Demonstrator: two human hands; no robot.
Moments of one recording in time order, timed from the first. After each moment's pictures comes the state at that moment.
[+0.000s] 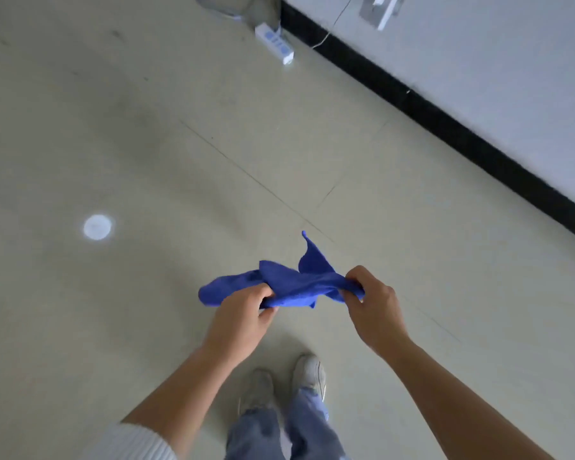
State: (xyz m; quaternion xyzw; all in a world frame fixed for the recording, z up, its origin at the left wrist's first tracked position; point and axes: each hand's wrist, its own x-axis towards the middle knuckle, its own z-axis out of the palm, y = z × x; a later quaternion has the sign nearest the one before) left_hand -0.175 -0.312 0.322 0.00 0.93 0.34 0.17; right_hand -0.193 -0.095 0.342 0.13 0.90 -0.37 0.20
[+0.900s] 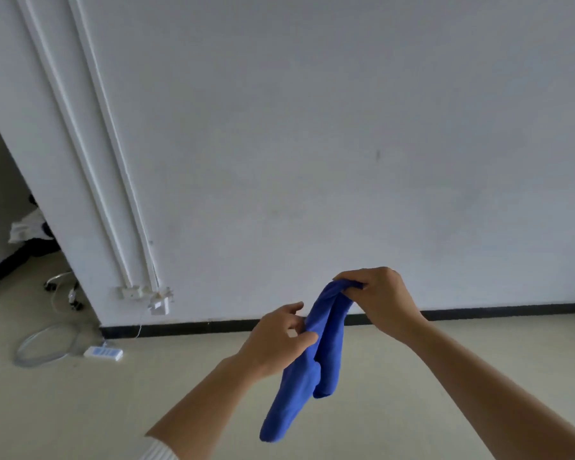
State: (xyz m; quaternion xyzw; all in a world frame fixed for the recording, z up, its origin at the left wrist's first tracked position) left_hand -0.128 -0.027 0.830 0.43 0.78 0.39 0.23; right_hand -0.002 0.121 0.904 0.22 0.88 -0.38 -0.20
